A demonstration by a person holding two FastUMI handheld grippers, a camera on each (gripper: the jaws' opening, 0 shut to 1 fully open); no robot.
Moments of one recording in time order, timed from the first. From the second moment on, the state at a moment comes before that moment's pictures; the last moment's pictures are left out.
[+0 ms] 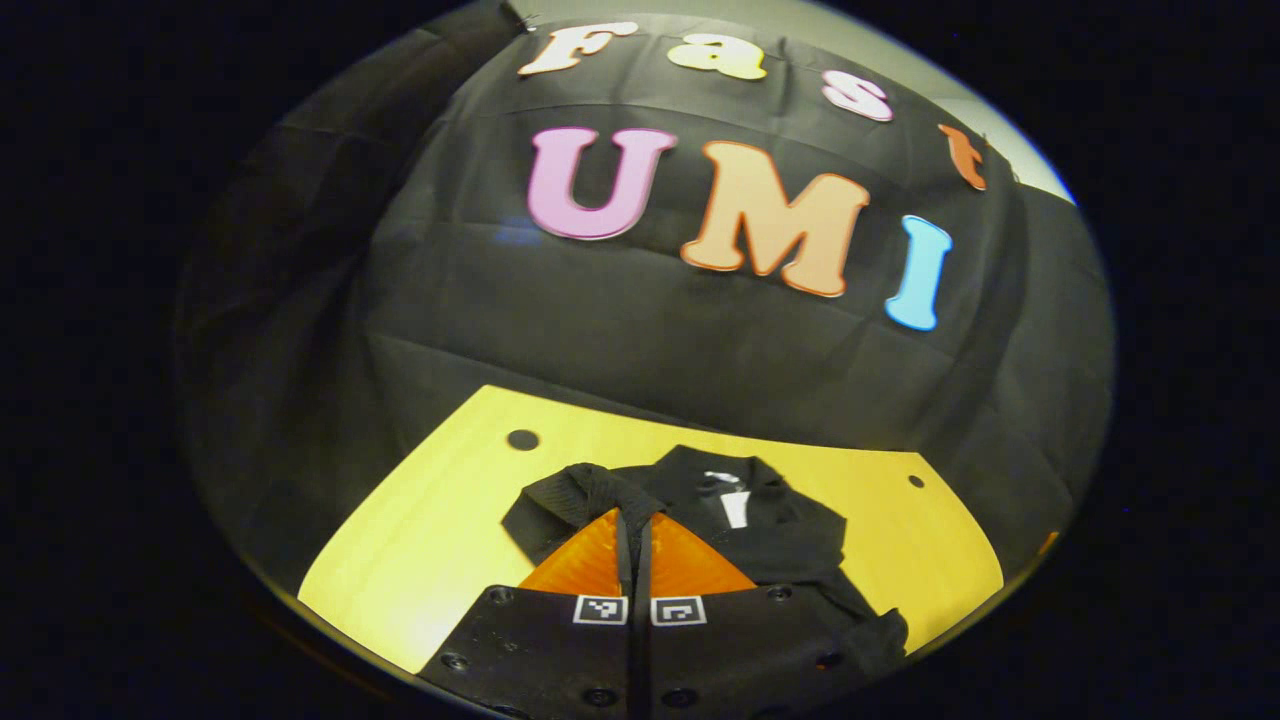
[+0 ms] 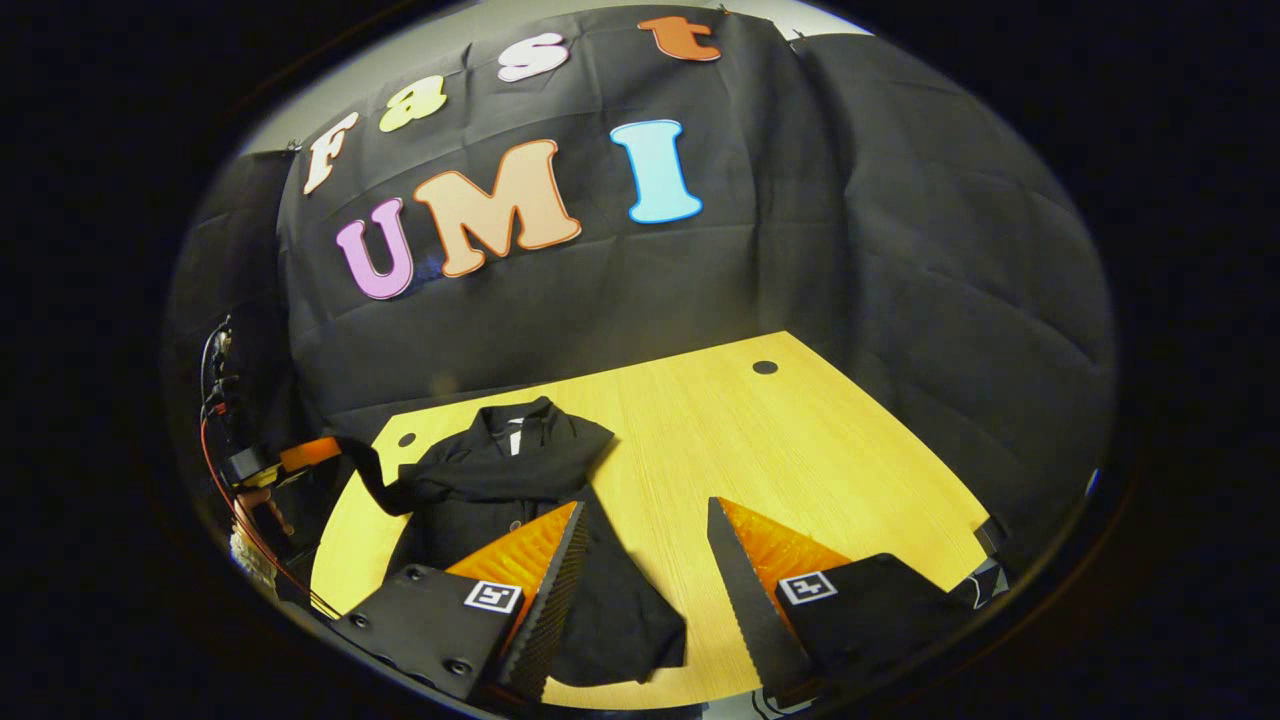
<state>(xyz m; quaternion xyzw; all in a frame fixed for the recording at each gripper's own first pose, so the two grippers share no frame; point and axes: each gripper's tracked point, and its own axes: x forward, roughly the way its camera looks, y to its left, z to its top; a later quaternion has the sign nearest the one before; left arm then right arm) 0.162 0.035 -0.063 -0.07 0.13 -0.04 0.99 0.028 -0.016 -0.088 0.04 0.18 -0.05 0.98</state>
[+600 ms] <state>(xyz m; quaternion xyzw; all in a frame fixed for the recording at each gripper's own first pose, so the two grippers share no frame) 0.235 -0.135 -0.105 -0.06 0.17 -0.15 0.97 0.027 -0.044 -0.086 0.06 0.18 -0.09 0.98</state>
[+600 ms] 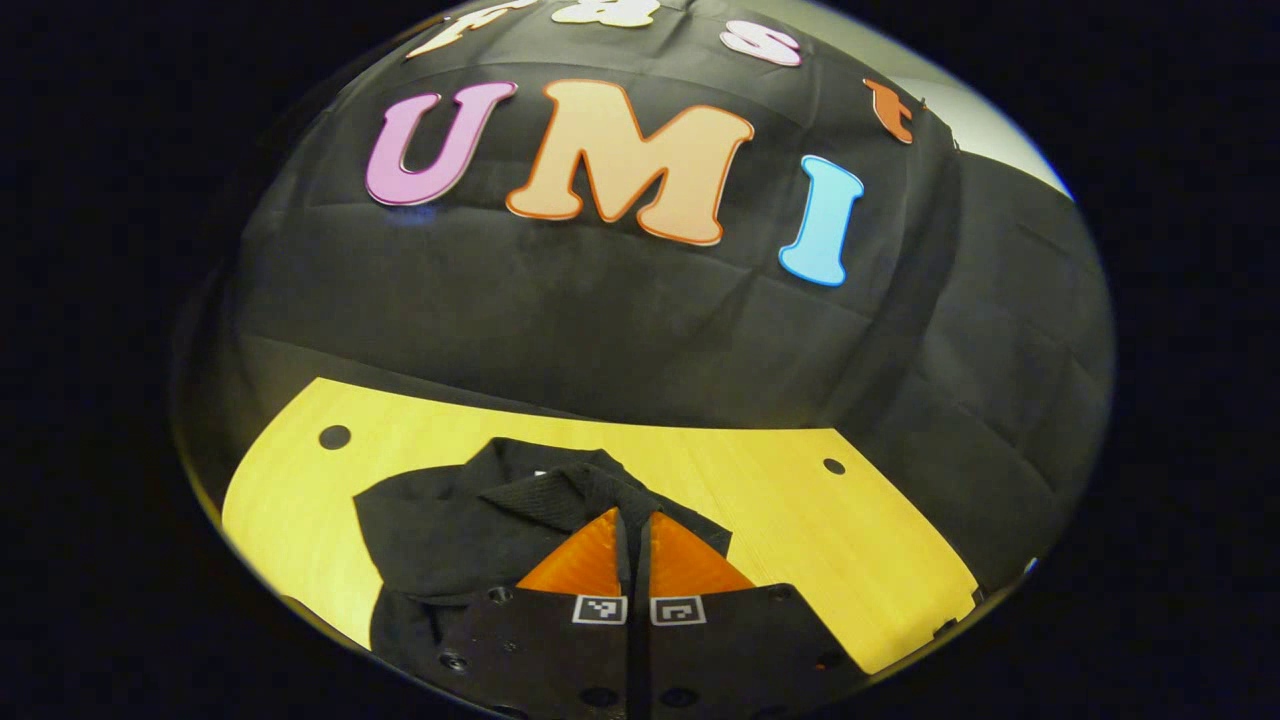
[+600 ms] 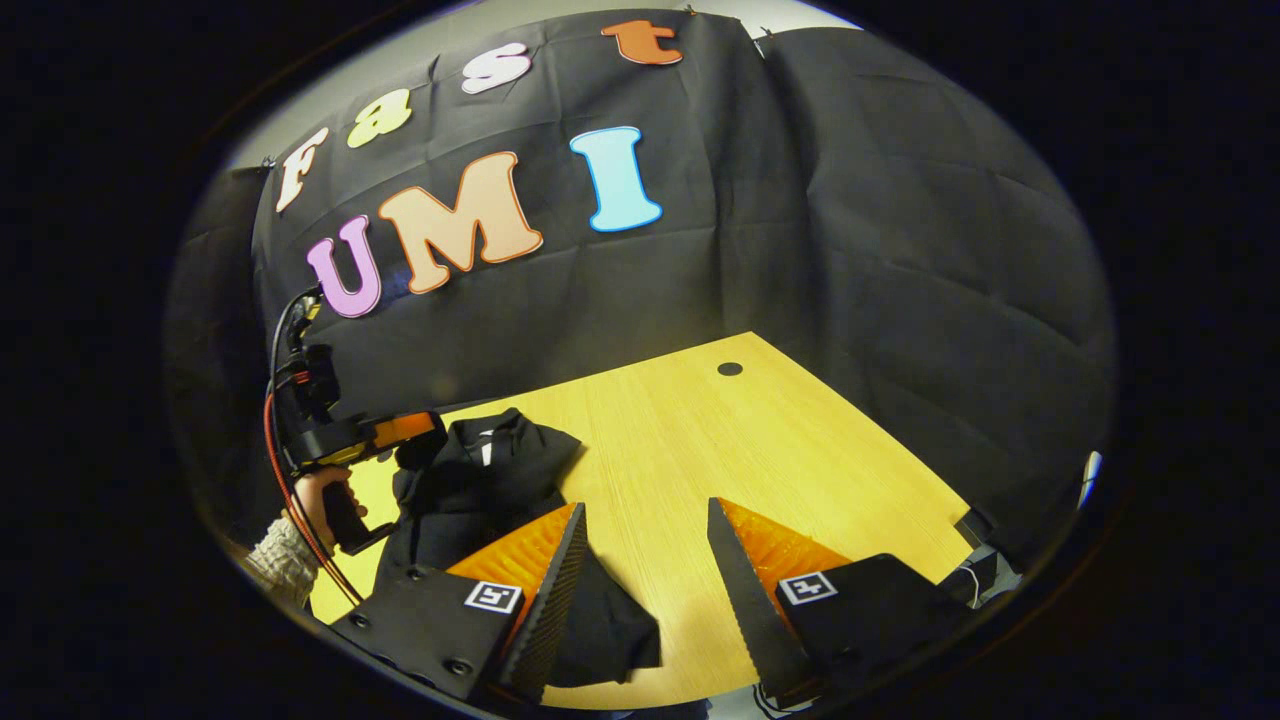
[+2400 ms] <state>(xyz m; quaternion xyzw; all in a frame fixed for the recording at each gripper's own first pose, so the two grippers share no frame) 0.203 -0.140 -0.070 0.02 0.12 -0.09 0.99 0.023 0.001 -0.129 0.01 0.23 0.05 0.97</state>
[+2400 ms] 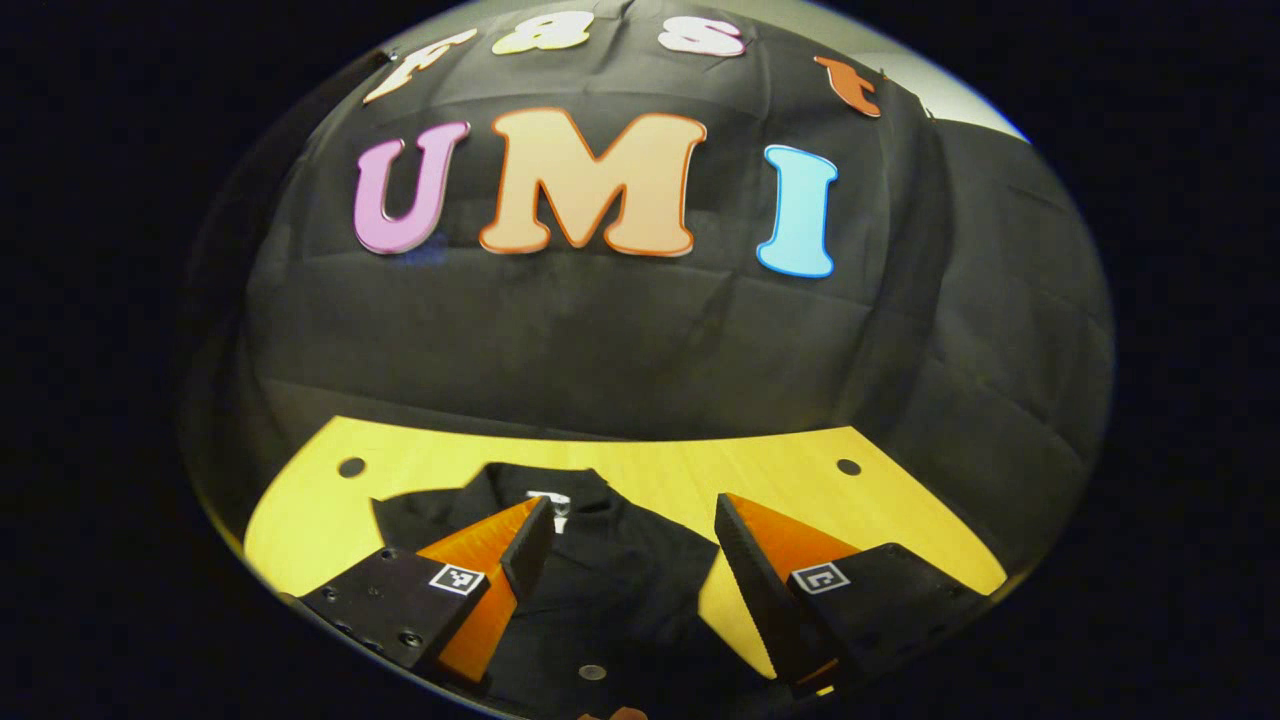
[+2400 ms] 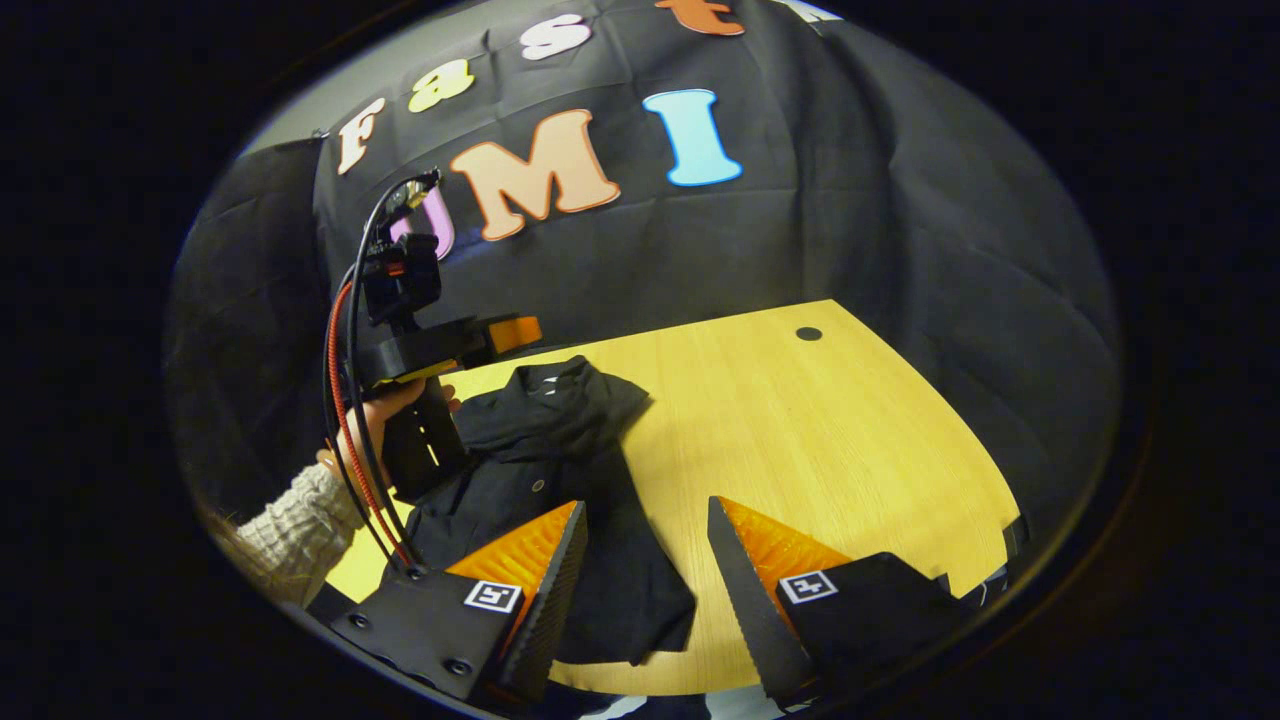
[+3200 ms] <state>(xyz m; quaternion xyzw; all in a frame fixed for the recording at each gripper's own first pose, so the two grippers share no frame) 0.001 0.055 -0.145 0.04 0.17 0.09 0.98 -0.012 0.020 -0.199 -0.06 0.29 0.15 0.94</state>
